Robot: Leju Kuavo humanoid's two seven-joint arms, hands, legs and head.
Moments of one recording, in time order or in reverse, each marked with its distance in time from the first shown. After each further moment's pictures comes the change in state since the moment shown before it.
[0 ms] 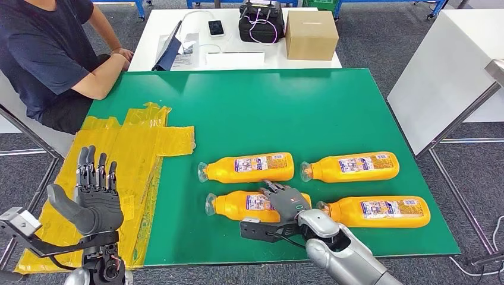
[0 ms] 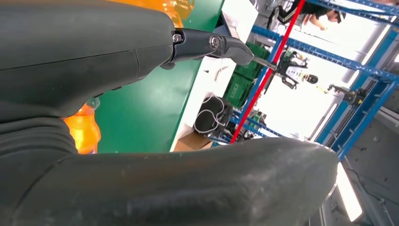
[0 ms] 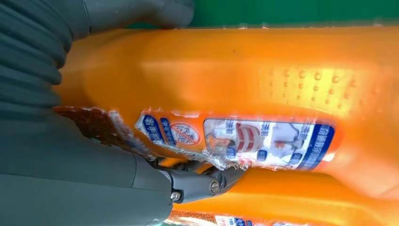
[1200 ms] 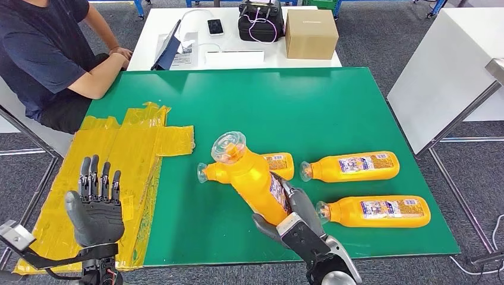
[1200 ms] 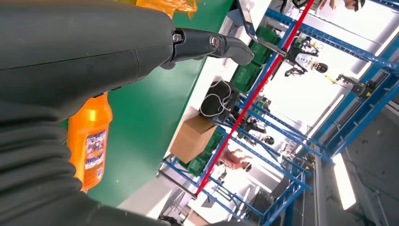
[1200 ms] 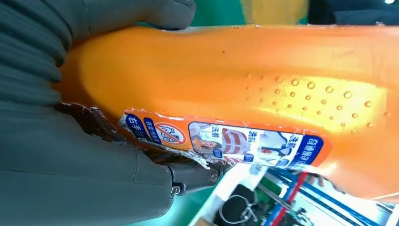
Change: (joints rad) left arm 0.076 0.025 -0.021 -0.039 0.107 -0.062 -0.015; right arm 0.406 0.087 -0.279 -0.529 -0.458 -0.359 -0.327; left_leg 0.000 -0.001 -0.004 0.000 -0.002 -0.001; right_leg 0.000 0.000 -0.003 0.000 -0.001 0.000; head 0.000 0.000
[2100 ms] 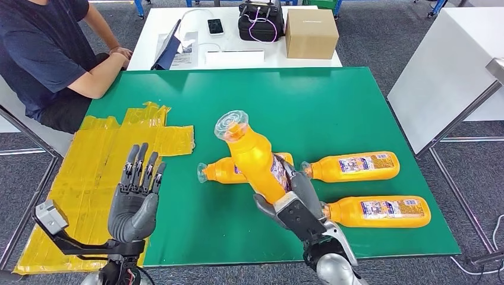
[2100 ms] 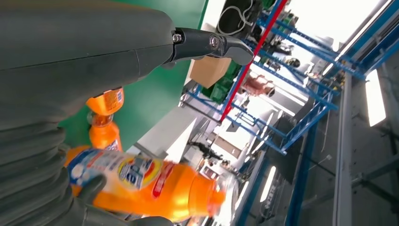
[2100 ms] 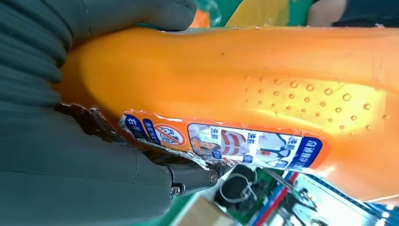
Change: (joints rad) left arm -0.069 0.018 -0.146 0.030 0.048 -0.170 0.090; right arm -0.101 0.053 -0.027 0.072 0.086 -0.013 0.046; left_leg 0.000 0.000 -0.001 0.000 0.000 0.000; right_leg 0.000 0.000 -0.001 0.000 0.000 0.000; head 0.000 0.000
